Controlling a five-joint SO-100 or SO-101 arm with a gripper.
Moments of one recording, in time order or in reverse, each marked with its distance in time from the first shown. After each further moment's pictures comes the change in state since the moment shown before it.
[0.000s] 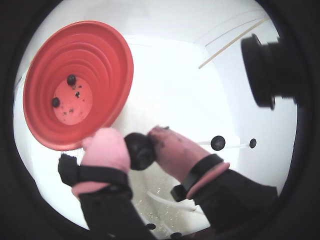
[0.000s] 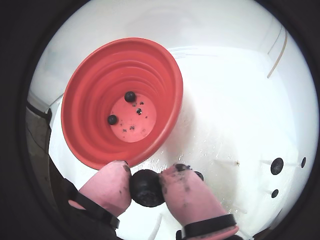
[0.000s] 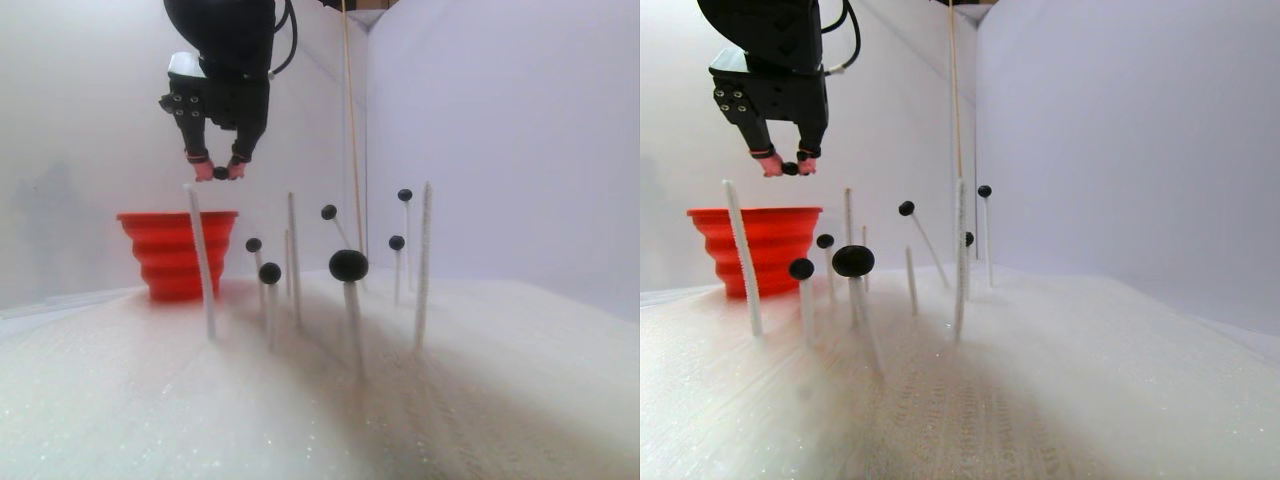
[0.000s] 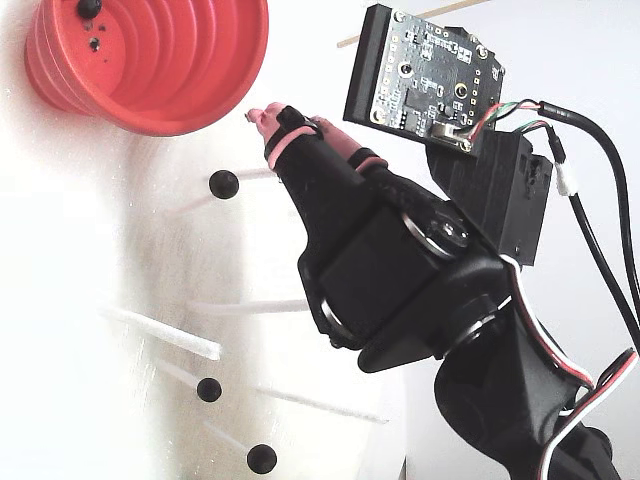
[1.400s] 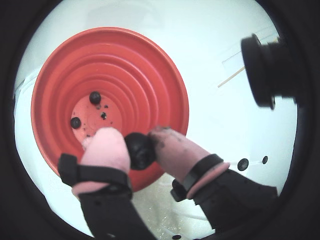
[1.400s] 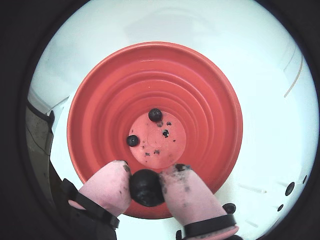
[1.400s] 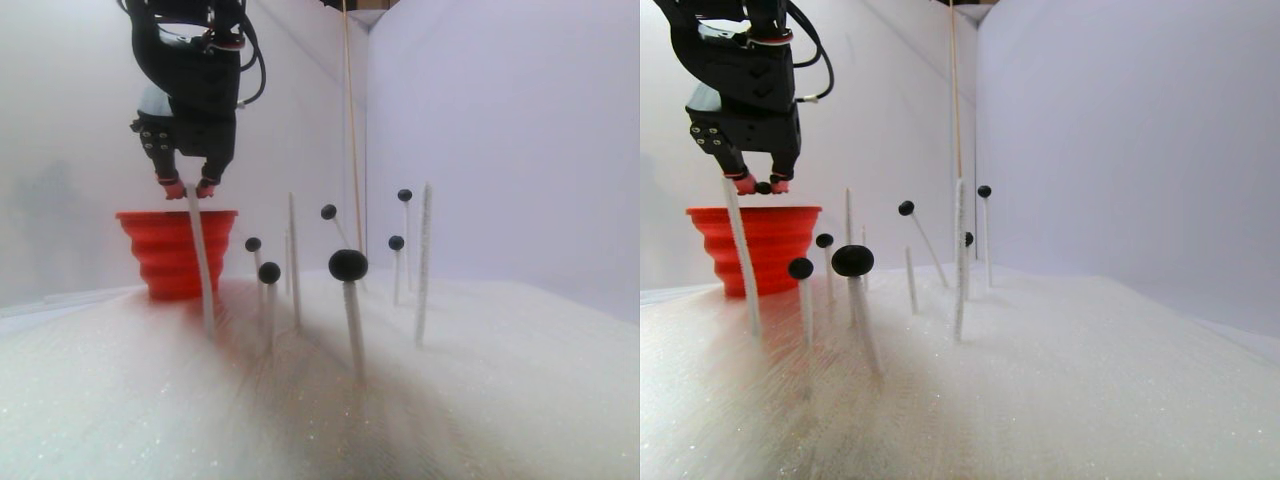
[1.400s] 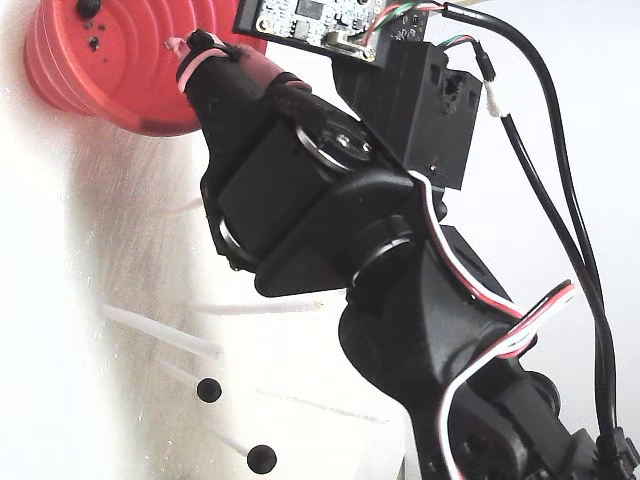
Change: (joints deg) arm -4.9 -15.1 -10.7 -7.0 1.8
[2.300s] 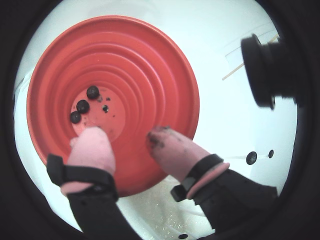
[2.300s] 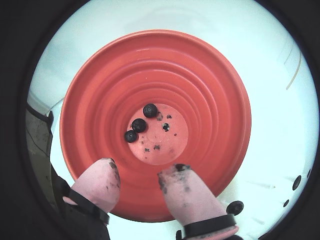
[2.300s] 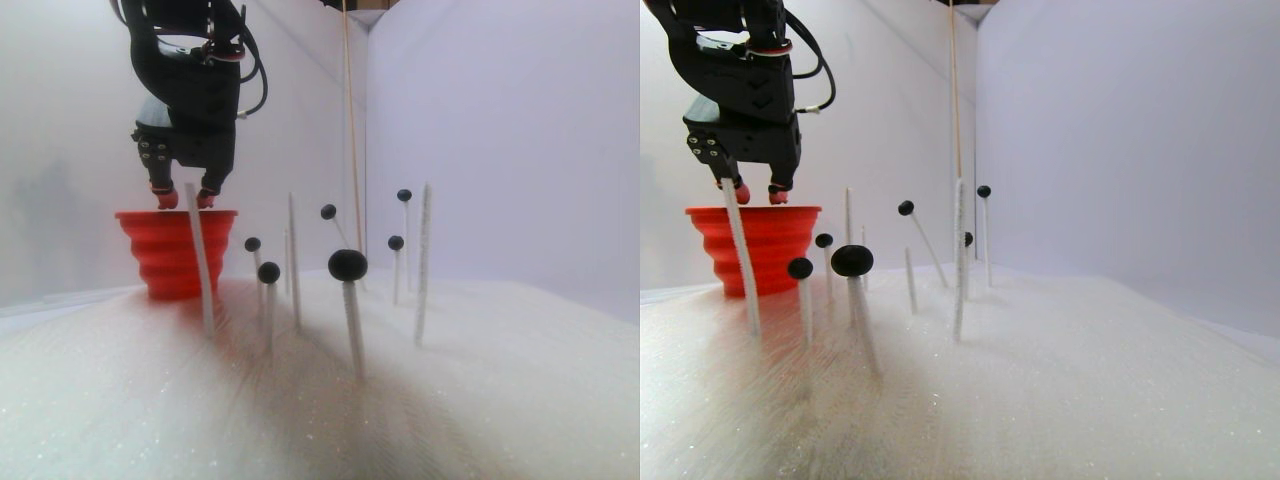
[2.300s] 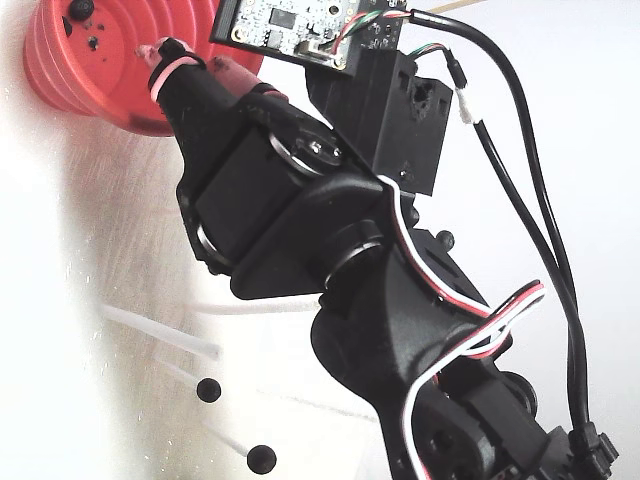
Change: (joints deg) arm 0.0 -1.9 0.8 -1.5 2.0
